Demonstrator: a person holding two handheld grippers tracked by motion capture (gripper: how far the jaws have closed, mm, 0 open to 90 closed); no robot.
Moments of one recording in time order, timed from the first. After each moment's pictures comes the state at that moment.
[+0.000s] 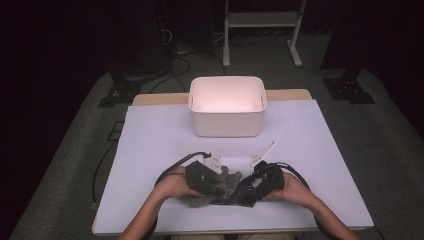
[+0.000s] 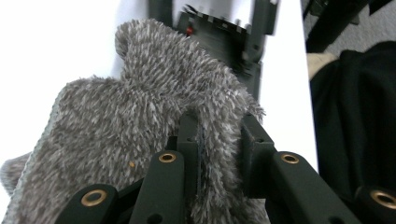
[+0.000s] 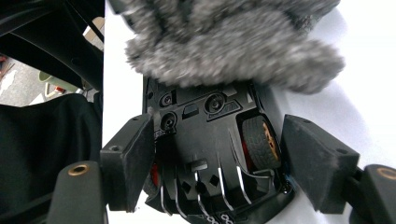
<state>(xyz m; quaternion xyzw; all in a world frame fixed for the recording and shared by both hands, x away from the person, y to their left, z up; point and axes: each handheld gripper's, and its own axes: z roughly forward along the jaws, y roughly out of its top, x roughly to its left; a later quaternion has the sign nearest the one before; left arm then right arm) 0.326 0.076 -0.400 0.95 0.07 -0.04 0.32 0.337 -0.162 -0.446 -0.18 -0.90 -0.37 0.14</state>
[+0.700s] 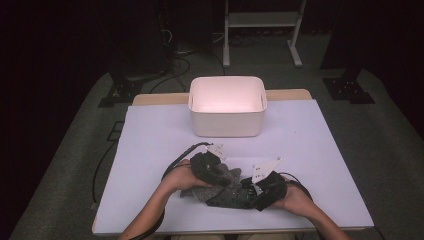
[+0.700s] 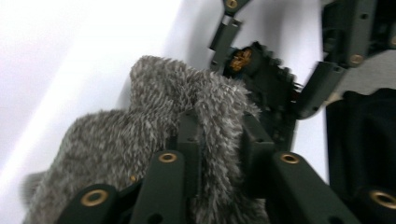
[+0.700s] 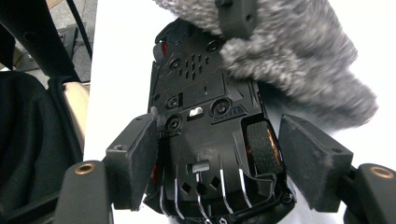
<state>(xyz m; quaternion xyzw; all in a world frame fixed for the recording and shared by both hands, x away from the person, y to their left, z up) 0.344 0.065 -0.401 0.93 0.13 -0.08 0.34 0.298 -0.160 -0.437 -0.10 -0.91 -0.40 -0.01</state>
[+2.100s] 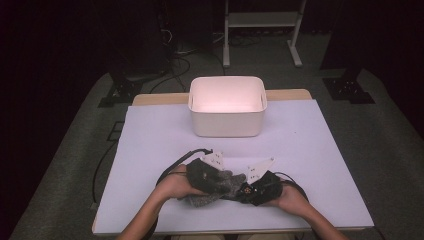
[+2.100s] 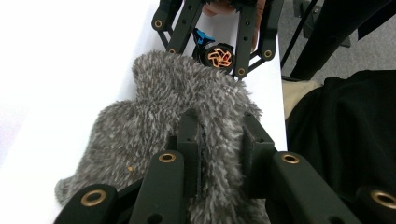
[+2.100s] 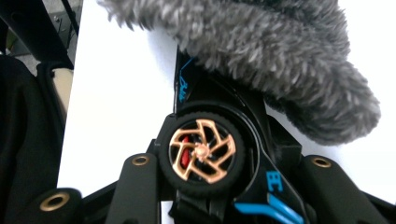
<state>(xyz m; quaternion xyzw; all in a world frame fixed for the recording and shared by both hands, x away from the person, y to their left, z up) 0.312 0.071 -0.378 0.93 0.06 -0.05 0.35 0.304 -0.151 -0.446 -0.09 -0.92 -0.37 -0.01</state>
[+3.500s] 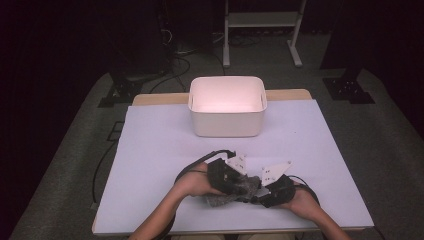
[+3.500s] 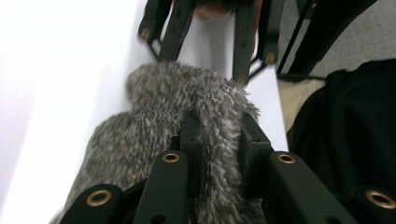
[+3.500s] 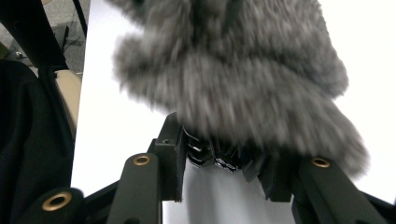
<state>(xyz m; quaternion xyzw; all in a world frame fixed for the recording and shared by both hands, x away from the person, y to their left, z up) 0.311 0.025 -0.374 0.95 0.00 -0.03 0.32 0.293 -0.183 -0.443 -0.11 -0.91 -0.40 -0.03</state>
